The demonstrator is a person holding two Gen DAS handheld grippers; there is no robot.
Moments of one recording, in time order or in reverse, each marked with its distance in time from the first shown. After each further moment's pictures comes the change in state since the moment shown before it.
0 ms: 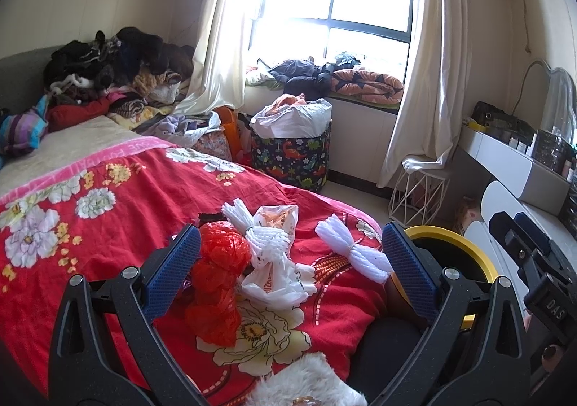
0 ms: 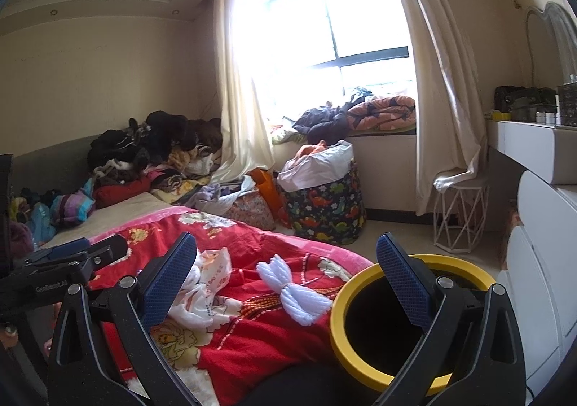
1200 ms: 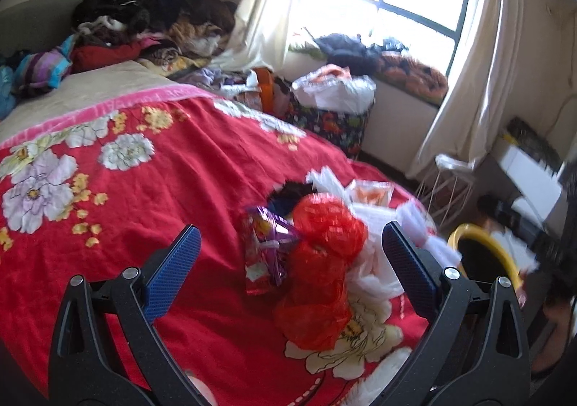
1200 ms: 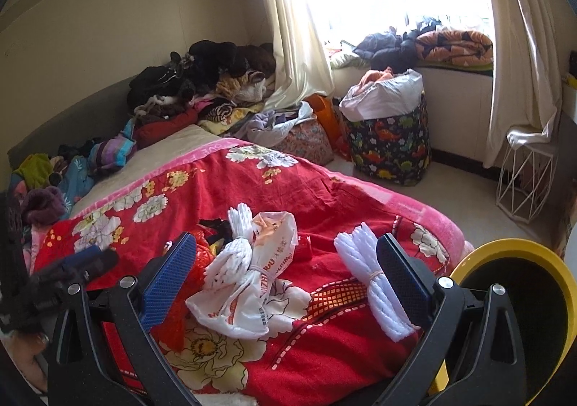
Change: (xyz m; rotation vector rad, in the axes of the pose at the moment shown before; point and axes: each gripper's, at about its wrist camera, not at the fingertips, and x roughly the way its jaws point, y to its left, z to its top) left arm 0.048 0.112 -0.016 -0.153 0.135 0.060; right arm 0.148 0.046 0.003 -0.014 0.339 0.227
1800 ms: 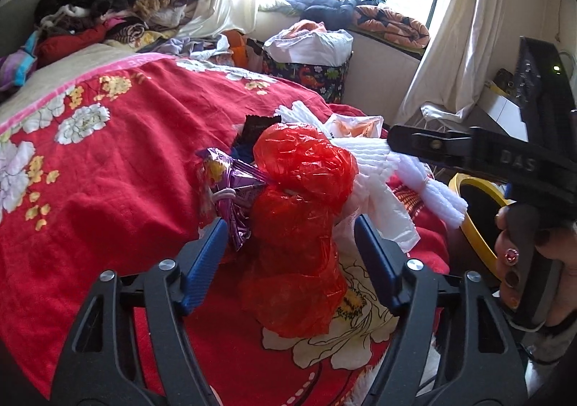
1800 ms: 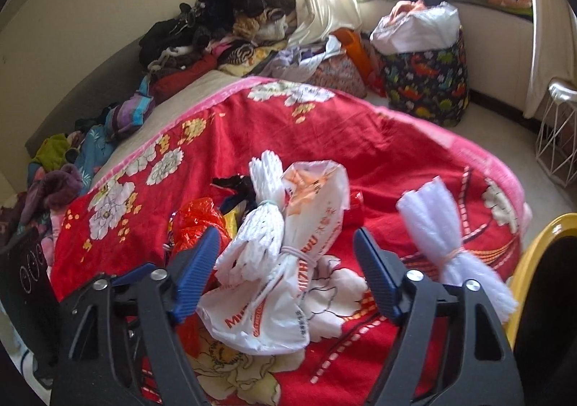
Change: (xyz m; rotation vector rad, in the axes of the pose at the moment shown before) left arm 0.049 -0.016 -0.030 0.079 0.148 -0.068; right arm 0.086 0.015 -0.005 0.048 0.281 0.134
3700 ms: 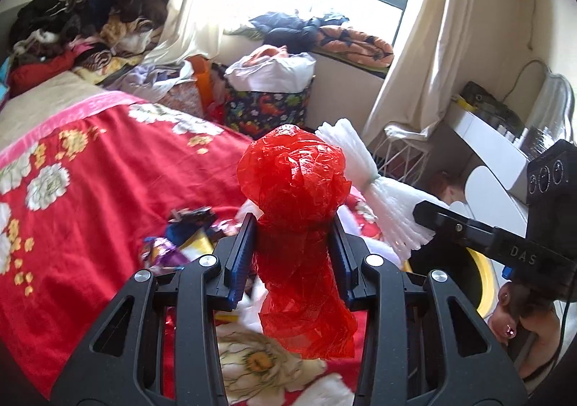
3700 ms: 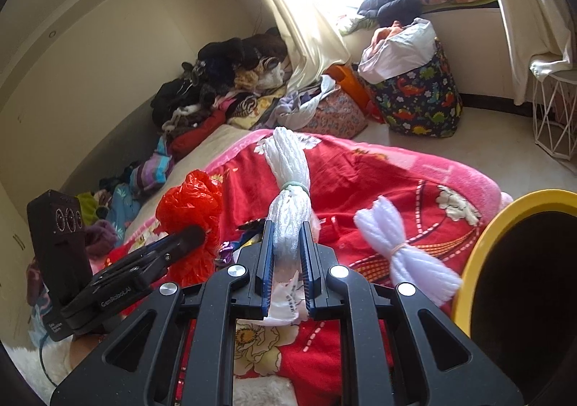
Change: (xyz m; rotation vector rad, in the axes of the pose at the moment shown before) left arm -0.017 -0.064 0.069 0.049 -0.068 -0.118; right arm -0.108 -0.046 -0.008 0.149 -0.199 0.090
